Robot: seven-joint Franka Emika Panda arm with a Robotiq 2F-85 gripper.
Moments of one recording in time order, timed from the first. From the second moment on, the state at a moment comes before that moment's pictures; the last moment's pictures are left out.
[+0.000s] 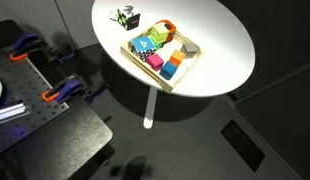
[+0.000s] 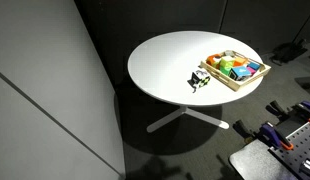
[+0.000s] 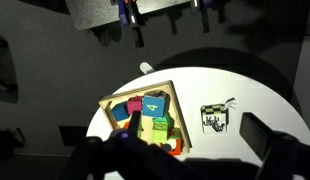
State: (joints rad) arm -0.06 -0.76 0.18 -2.36 -0.03 1.61 0.34
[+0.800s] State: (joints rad) arm -0.06 -0.75 0.17 -2.37 -0.03 1.63 0.34
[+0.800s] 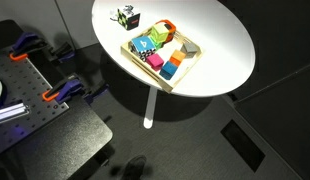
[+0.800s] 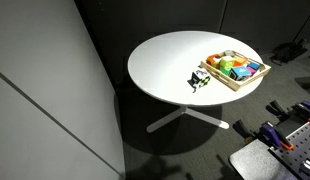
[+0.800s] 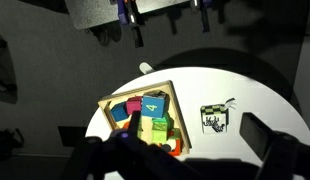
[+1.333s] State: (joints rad) arm -0.06 -0.64 0.09 -2.42 -0.02 1.87 0.33
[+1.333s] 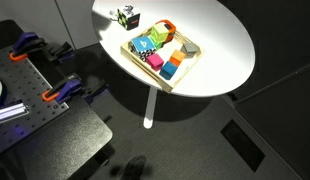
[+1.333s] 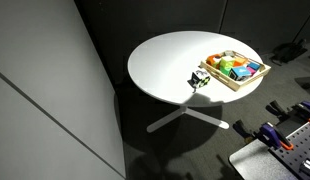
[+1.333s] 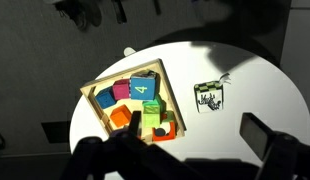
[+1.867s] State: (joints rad) arm -0.06 -0.51 -0.02 -2.42 0.02 1.96 0.17
